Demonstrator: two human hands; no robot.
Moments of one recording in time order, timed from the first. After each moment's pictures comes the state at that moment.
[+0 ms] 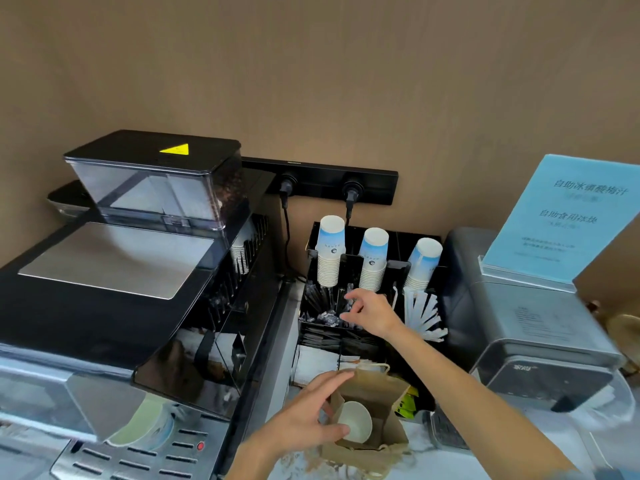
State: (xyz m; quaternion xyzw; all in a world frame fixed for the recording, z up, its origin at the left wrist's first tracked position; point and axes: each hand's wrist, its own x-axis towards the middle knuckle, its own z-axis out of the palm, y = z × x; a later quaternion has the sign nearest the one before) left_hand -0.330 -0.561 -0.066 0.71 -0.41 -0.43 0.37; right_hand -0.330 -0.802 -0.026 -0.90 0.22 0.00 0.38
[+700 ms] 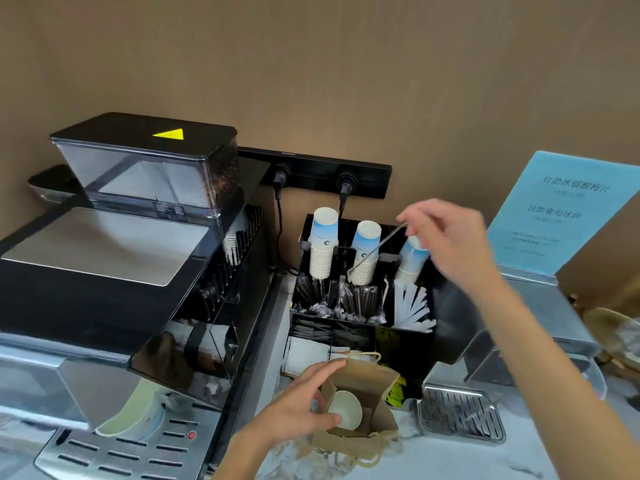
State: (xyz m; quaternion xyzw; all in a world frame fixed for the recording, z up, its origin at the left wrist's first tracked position) left_hand -0.333 -0.559 -0.070 0.70 -0.40 -0.43 0.41; right_hand -0.402 -0.804 0.159 -0.87 0.14 -0.35 0.31
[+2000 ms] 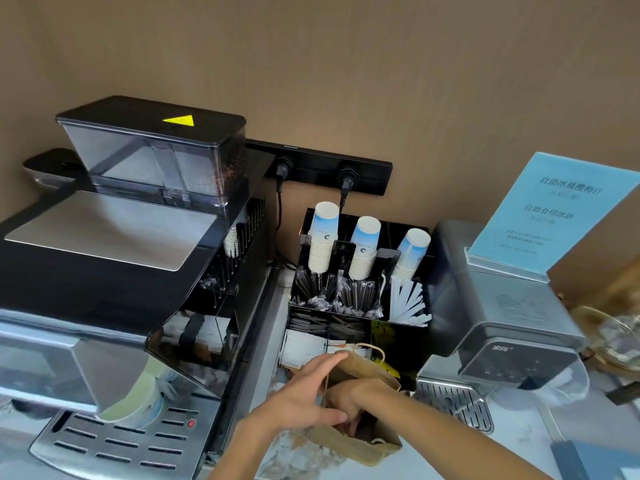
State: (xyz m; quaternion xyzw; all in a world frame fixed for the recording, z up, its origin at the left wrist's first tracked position) left_hand -0.335 -0.563 -0.071 0.70 -0.43 -0.42 0.39; right_hand -0.410 -0.704 -0.055 -0.93 0.13 0.30 0.15
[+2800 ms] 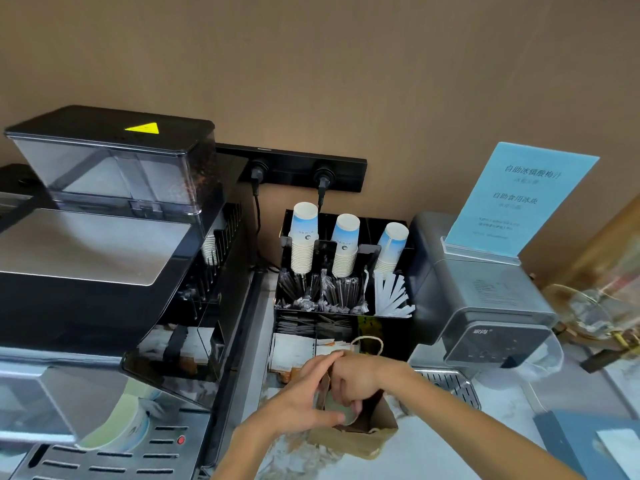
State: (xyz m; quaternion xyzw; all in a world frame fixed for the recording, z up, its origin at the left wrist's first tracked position) left_hand -0.338 -0.569 -0.067 0.69 -0.46 -0.44 0.35; right_hand -0.410 -0.724 -0.020 -0.88 0.13 0.40 0.21
